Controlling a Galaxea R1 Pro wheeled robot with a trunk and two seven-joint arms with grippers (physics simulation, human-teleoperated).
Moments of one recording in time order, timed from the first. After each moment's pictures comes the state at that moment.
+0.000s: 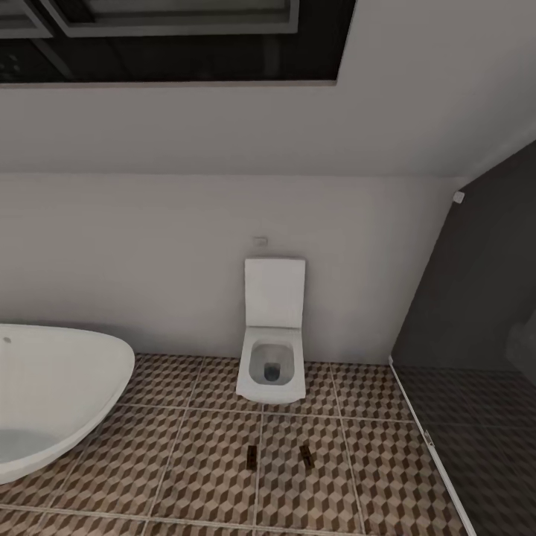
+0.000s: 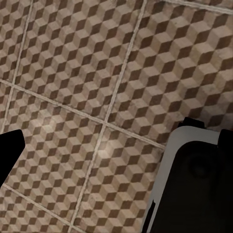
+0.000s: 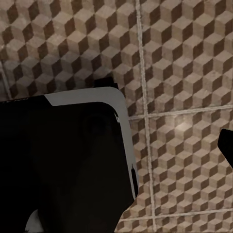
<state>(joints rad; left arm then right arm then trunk) -0.22 0.04 -0.16 0.07 0.35 -0.36 0.28 -0.26 -0.13 0.14 -0.02 -0.32 0.00 0.11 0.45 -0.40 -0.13</state>
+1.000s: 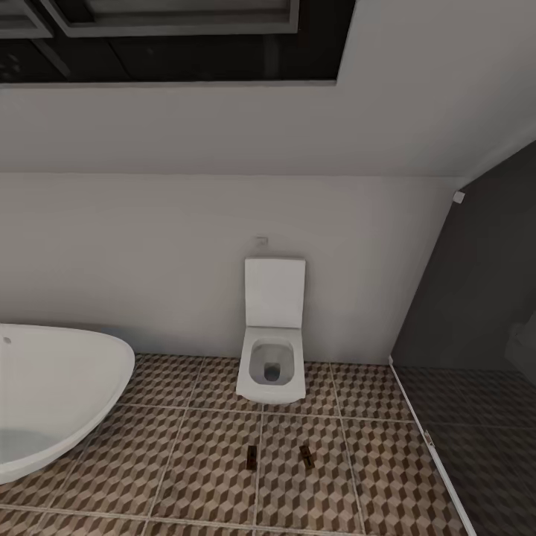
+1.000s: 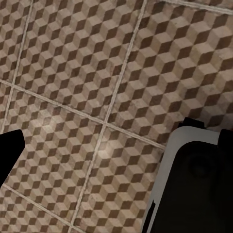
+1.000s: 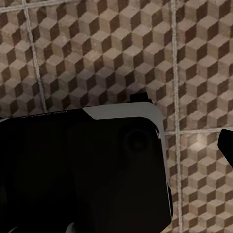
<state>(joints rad) -0.22 0.04 -0.16 0.07 0.35 -0.36 0.28 -0.26 -0.04 0.13 -0.02 -0.31 -0.09 0.11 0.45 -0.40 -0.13</state>
